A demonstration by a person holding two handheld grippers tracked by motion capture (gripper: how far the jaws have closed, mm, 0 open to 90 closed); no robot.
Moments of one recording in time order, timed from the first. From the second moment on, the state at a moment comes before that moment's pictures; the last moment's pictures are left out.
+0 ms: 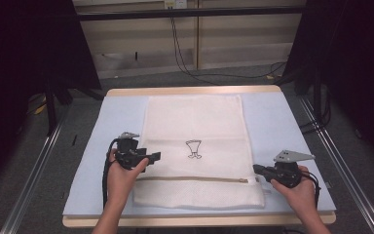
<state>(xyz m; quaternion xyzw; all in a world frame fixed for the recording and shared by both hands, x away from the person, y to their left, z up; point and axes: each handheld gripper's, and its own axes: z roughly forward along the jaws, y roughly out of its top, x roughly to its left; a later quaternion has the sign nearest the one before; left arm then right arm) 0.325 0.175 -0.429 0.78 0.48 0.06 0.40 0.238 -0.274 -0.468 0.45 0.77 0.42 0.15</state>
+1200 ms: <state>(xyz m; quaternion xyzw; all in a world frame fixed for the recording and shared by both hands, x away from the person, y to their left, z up) 0.311 0.075 -0.428 0.82 0.37 -0.06 0.42 0.233 -0.272 -0.464 0.43 0.78 0.42 0.15</state>
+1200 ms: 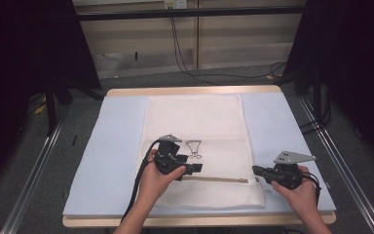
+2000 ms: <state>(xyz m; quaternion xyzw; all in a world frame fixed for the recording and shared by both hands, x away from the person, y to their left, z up) 0.302 0.016 -0.430 0.83 0.35 -0.08 0.42 0.230 -0.274 -0.462 0.43 0.78 0.42 0.15</state>
